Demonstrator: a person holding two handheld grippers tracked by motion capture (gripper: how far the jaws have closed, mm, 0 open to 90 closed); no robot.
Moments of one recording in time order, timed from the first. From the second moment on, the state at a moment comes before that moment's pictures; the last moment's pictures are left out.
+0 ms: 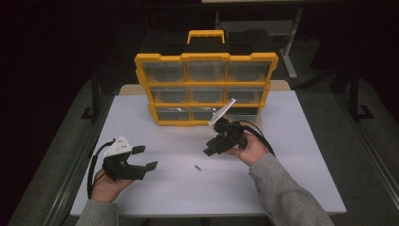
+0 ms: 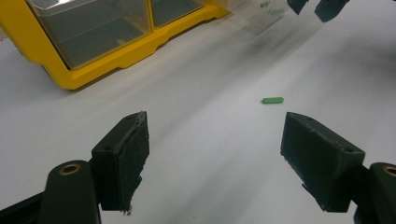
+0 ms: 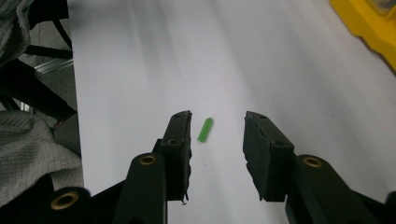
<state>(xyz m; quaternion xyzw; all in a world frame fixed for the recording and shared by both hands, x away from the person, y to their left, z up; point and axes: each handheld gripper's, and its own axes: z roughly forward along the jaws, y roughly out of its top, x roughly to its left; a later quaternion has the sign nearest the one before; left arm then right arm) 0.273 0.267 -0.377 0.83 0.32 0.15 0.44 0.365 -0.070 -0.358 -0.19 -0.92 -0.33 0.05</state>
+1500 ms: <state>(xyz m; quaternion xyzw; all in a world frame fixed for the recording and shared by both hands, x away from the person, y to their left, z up) 0.272 0.268 -0.377 0.83 0.32 0.15 0.43 0.359 -0.024 -0.420 -0.18 -0.94 -0.28 0.06</state>
